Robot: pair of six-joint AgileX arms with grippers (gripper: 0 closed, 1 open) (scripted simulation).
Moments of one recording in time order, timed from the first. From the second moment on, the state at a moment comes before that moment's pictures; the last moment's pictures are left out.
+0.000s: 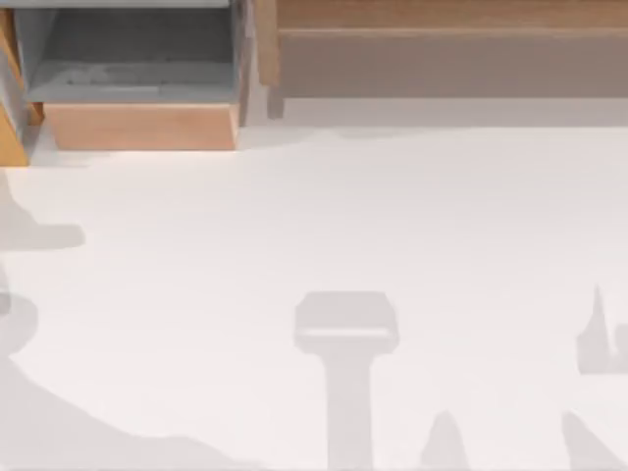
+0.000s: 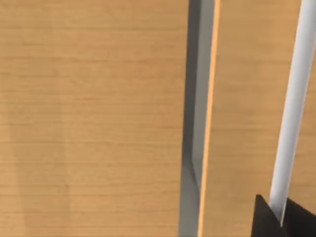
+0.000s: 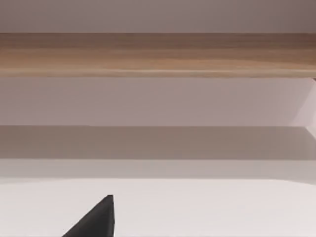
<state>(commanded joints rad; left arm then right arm) 0.46 2.22 0.94 1.25 0.51 1.58 0.00 0.00 0.00 0.00 0.00 0.00</state>
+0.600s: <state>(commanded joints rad) 0.55 2.12 0.69 1.39 0.60 1.59 0.00 0.00 0.00 0.00 0.00 0.00</state>
